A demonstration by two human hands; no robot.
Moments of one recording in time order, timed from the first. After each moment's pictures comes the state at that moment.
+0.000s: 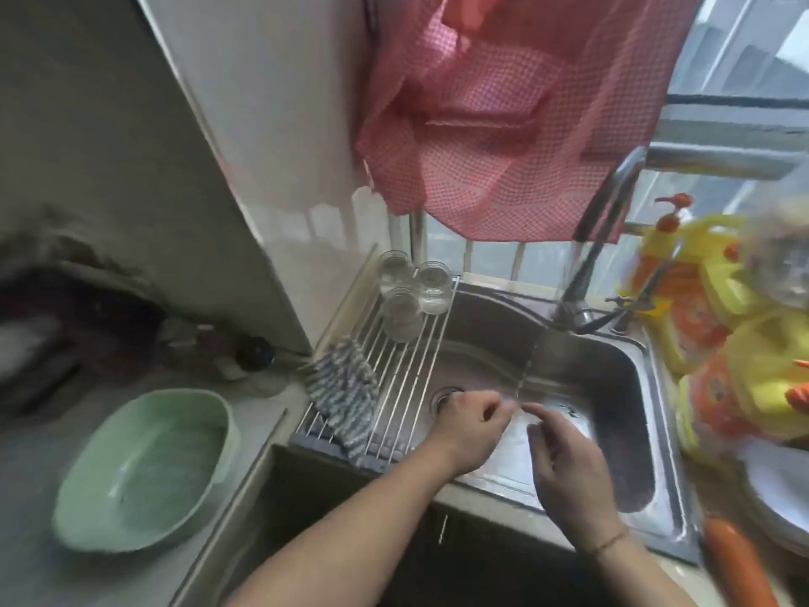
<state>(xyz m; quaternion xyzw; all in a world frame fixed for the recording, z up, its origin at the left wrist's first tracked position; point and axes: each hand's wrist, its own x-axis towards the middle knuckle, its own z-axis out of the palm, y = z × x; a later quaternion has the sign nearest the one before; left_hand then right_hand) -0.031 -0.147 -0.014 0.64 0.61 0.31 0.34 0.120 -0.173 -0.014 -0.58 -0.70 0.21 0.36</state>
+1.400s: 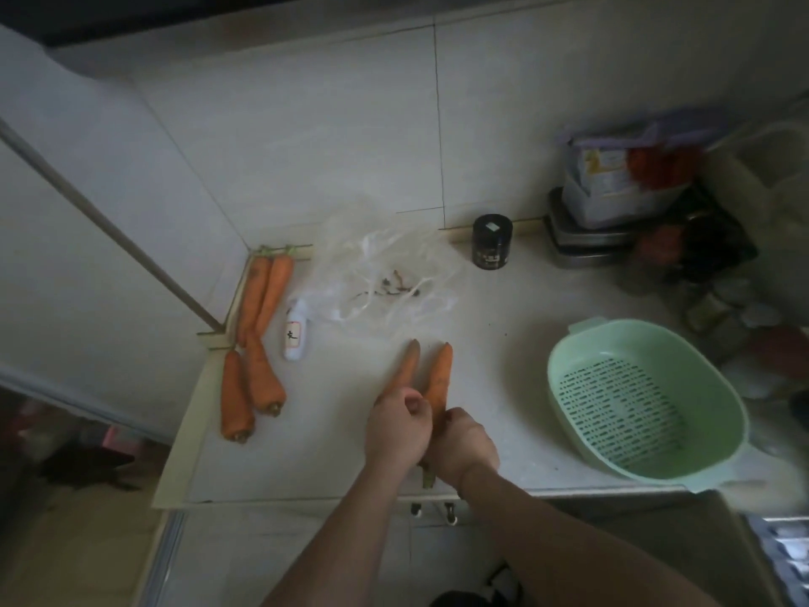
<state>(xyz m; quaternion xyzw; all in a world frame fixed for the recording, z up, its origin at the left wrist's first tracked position) -0.347 -0.544 -0.045 -0.10 0.92 0.38 0.07 -0.329 -0.450 -0.054 -0.19 -0.87 0.38 -0.24</state>
